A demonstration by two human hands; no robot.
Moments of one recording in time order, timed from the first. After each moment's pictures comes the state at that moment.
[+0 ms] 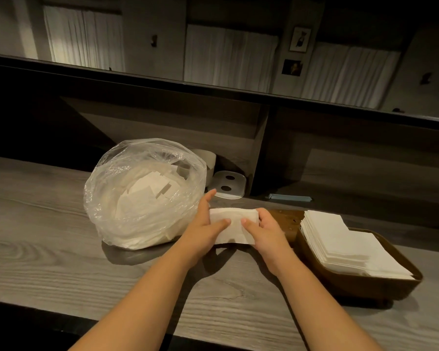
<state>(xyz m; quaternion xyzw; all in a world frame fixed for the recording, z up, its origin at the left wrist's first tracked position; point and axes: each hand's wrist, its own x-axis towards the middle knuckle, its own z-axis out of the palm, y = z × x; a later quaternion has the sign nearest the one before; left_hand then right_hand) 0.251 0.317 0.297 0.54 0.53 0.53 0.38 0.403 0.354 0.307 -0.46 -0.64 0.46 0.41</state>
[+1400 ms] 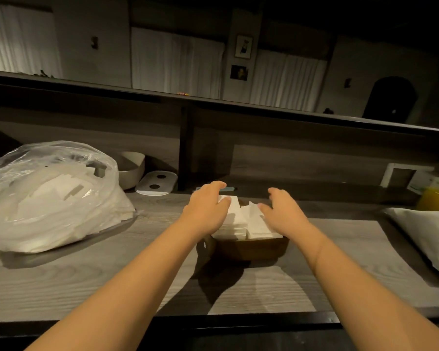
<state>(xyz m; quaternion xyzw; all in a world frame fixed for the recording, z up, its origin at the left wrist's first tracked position) 0.434 0.309 0.374 0.68 0.61 0.36 0.20 0.611 0.345 0.374 -0.67 -0.69 0.12 0.25</state>
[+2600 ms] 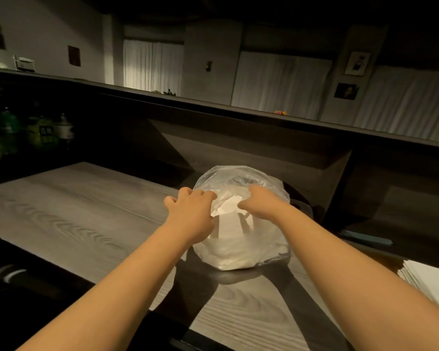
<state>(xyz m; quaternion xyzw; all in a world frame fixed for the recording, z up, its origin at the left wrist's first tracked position) 0.092 0.244 0.375 0.55 0.81 0.19 -0.05 0.214 0.363 0.406 -0.48 -0.85 0.20 0.11</state>
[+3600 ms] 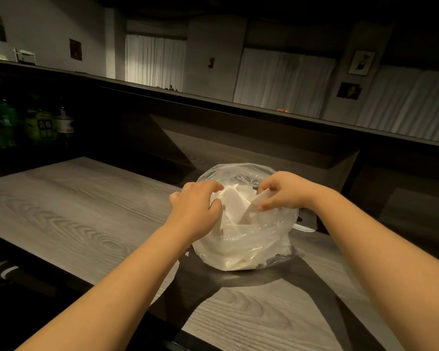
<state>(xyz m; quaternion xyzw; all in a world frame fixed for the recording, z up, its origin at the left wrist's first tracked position) 0.082 0.251 0.369 0.55 0.75 0.38 -0.03 0.248 0.386 0.443 -0.33 -0.94 0.10 0.04</state>
